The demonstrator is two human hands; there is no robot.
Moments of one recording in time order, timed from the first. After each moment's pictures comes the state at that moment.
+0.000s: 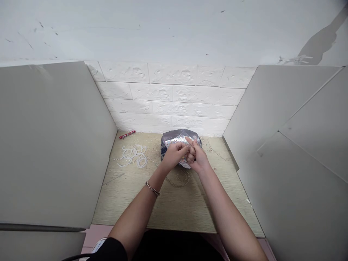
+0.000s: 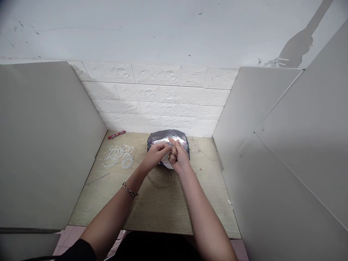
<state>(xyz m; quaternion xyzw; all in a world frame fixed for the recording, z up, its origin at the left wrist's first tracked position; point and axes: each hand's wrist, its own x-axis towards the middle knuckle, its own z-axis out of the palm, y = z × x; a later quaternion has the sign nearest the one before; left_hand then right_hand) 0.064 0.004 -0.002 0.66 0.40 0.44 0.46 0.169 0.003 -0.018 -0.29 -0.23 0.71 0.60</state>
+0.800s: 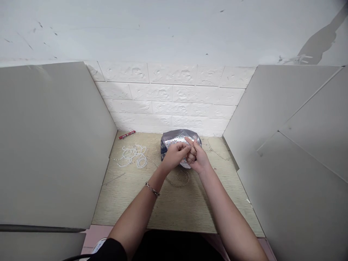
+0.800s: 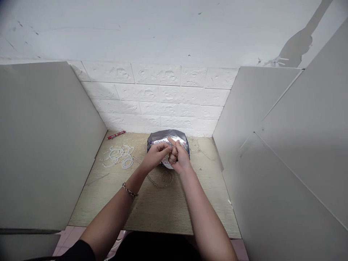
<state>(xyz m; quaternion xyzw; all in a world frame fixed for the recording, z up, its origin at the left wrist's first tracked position) 0.066 0.005 -0.004 0.67 0.36 0.44 0.48 0.172 0.003 -0.016 -0.28 -0.24 0.73 0.58</state>
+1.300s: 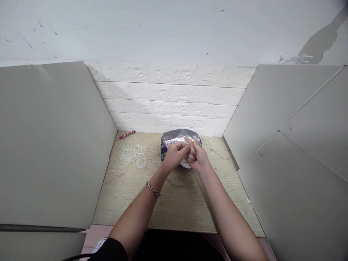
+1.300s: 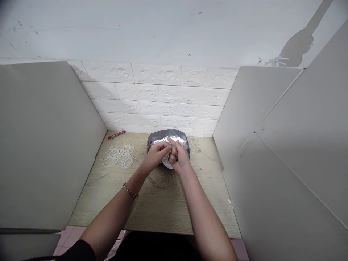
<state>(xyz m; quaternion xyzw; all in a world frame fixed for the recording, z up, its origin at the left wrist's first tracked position) 0.067 0.005 -0.006 0.66 0.39 0.45 0.47 0.171 0.003 -0.018 -0.27 -0.25 0.72 0.58</state>
